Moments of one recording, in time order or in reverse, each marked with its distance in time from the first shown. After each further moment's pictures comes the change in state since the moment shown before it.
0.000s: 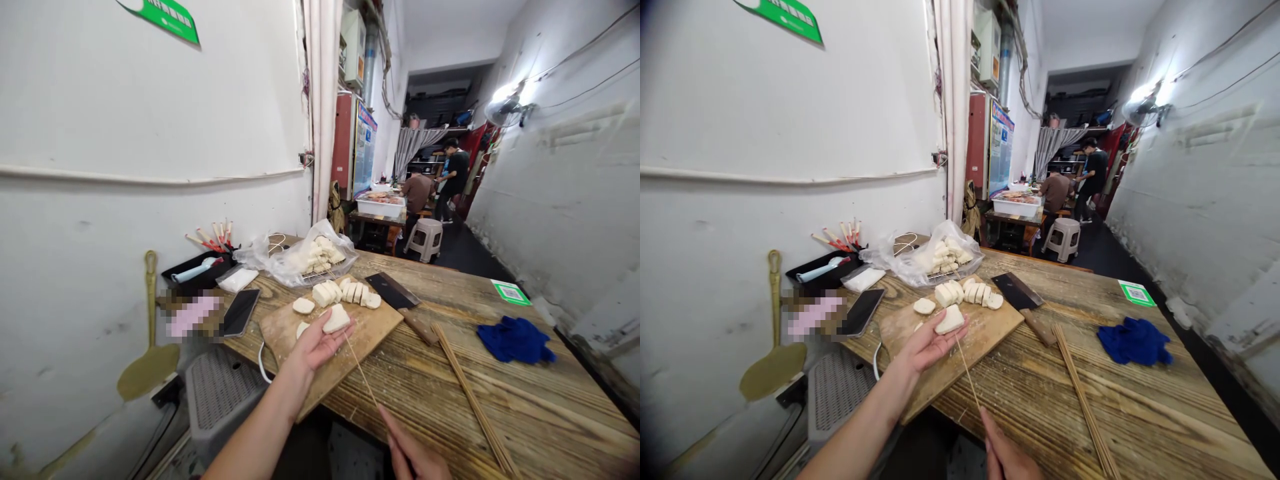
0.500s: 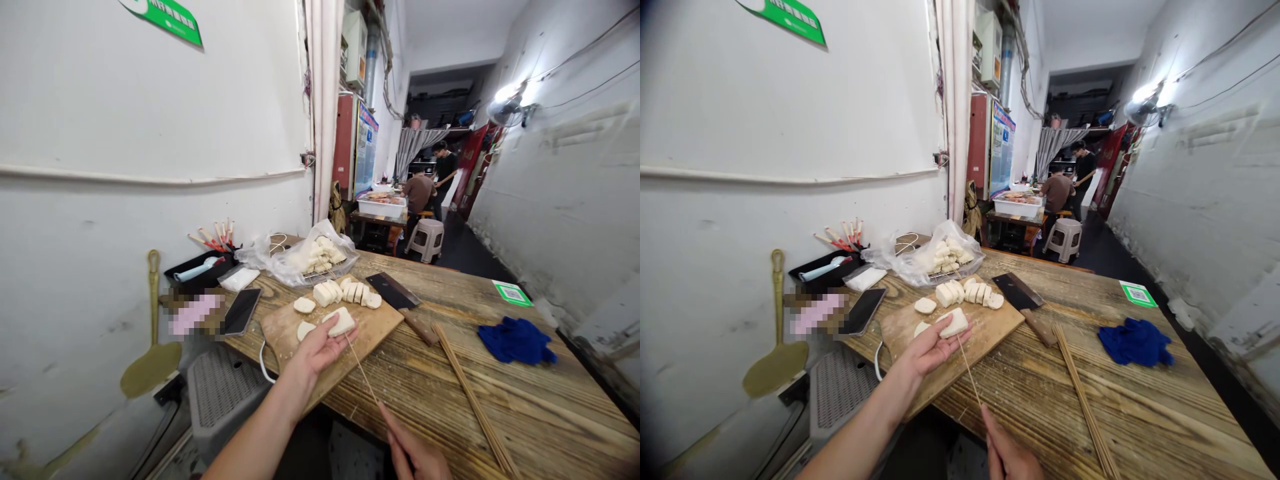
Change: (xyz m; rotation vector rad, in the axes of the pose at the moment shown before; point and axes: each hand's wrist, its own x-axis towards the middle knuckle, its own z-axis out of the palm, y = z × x) left_hand -0.011 -0.010 0.005 -0.008 0.030 0.012; right_hand 0.003 0.000 0.000 0.045 0.020 -0.026
